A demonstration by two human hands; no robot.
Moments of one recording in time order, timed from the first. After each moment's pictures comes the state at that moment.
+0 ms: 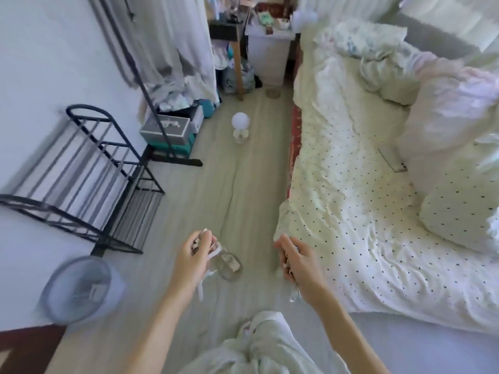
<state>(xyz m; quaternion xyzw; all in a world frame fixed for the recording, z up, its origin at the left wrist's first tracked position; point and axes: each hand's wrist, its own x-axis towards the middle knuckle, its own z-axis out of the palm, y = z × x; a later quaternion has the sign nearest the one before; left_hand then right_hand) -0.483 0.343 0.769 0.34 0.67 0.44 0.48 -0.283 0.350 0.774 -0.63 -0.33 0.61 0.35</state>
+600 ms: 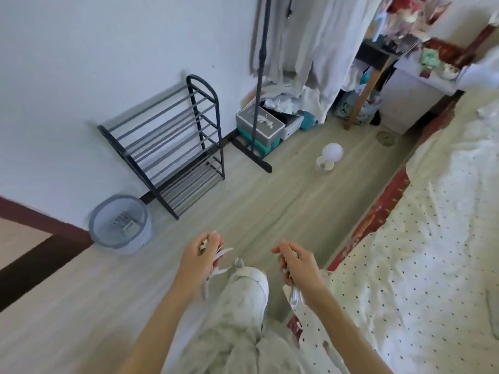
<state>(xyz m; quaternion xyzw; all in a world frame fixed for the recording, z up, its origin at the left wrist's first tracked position) -0.514 0.424 0.768 0.16 0.75 0.50 0.40 -0.352 0.544 0.759 -0.53 -0.51 0.67 0.11</state>
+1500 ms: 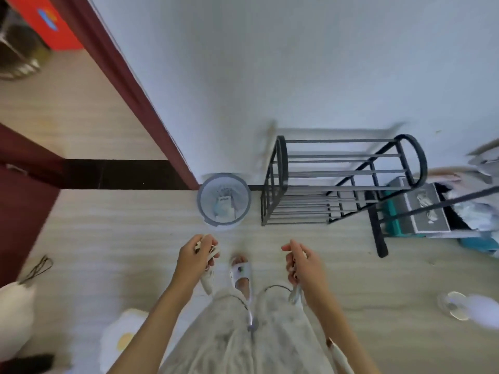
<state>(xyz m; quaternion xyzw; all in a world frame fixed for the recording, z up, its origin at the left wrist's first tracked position) -0.784 0.326 0.720 -0.28 0.73 0.58 0.21 -0.746 0.539 0.718 -0.38 -0.61 0.68 -0.16</state>
